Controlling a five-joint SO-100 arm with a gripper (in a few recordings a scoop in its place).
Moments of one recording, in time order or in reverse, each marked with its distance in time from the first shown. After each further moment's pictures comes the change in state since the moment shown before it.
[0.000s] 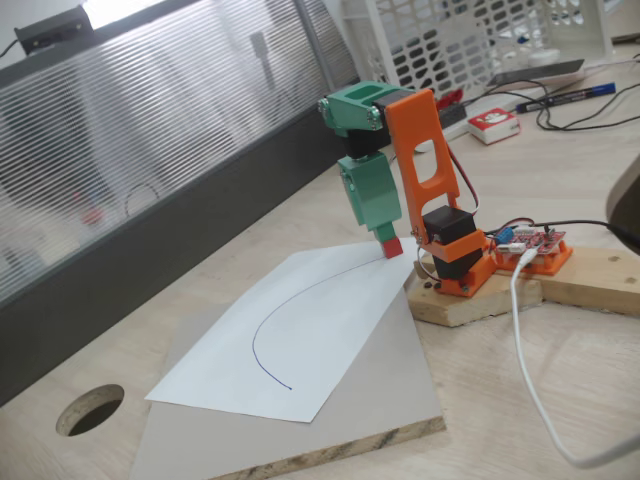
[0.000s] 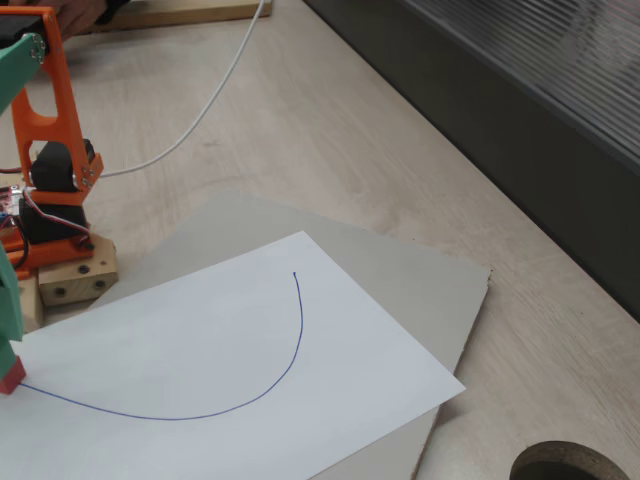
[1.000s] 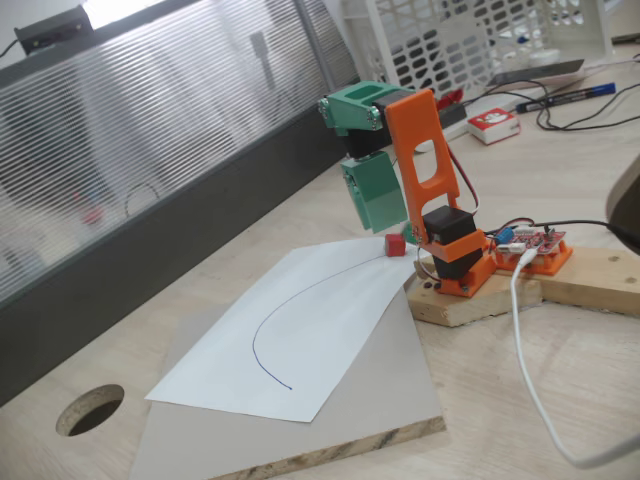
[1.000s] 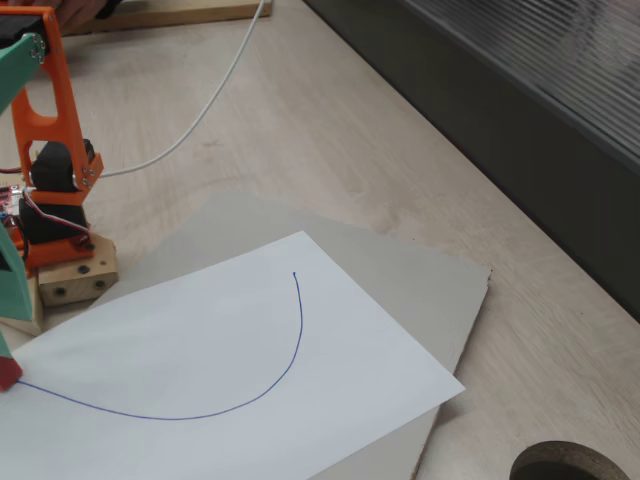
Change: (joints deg) arm 0.0 0.0 0.0 6.9 0.0
